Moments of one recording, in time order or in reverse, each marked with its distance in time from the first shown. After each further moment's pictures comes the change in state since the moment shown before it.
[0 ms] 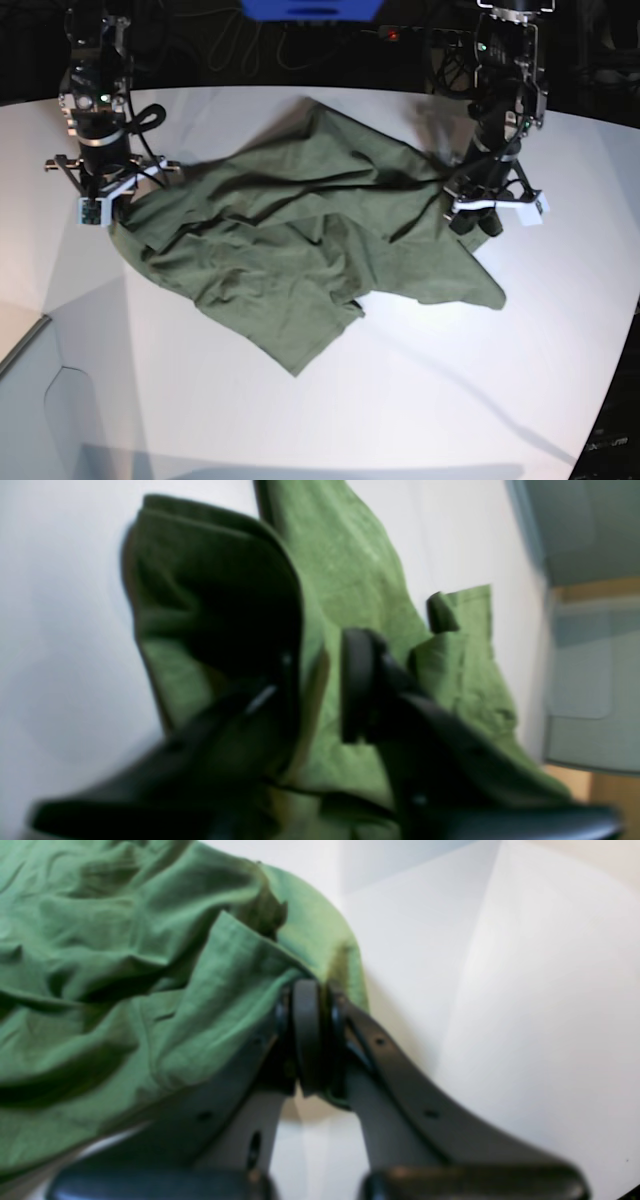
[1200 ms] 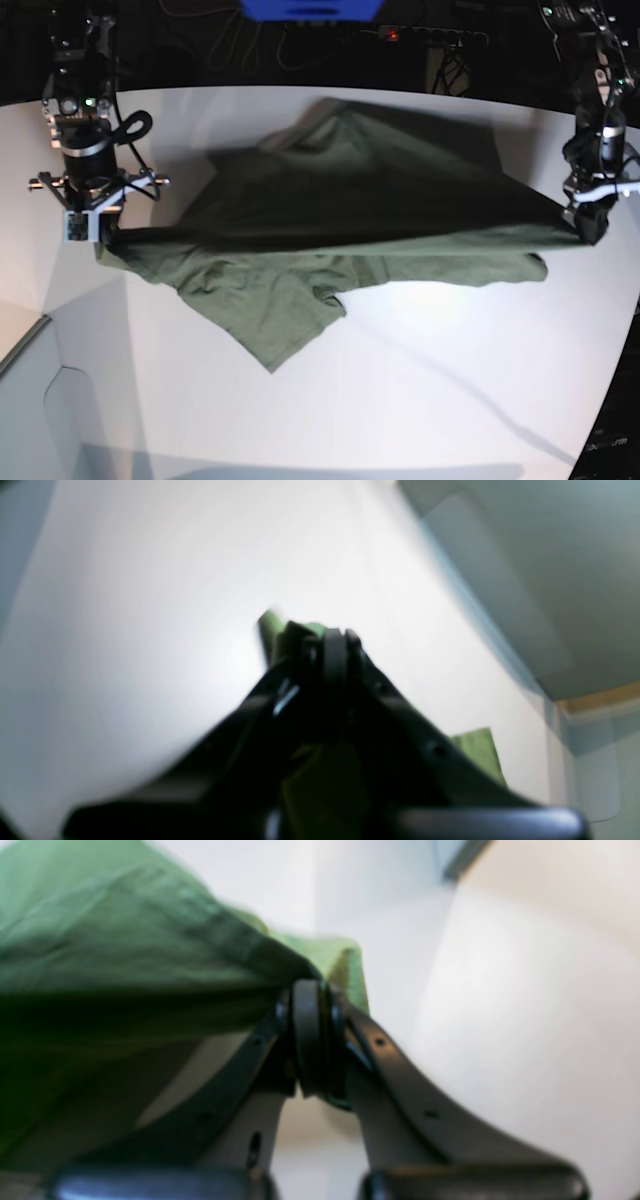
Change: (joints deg) left arm 10.0 -2.6 -20.7 23.4 0.9 -0.5 1.1; right arm 0.2 3.0 -0.7 5.6 0.4 0.0 0.5
